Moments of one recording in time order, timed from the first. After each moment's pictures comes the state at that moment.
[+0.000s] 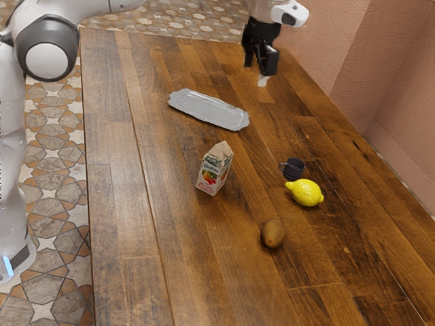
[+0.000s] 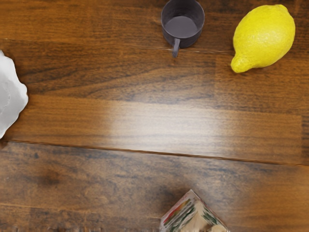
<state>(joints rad) -0.10 0.10 0.20 -1.23 0.02 1.44 0.00</state>
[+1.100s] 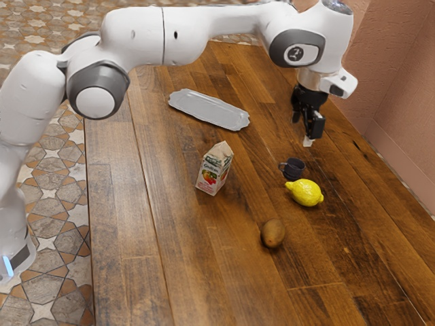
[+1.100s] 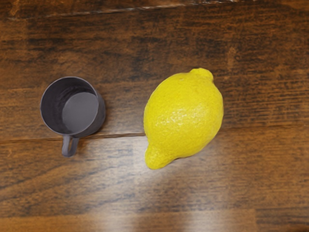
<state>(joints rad) -0.19 0.43 0.14 -1.03 0.01 1.61 -0.02</state>
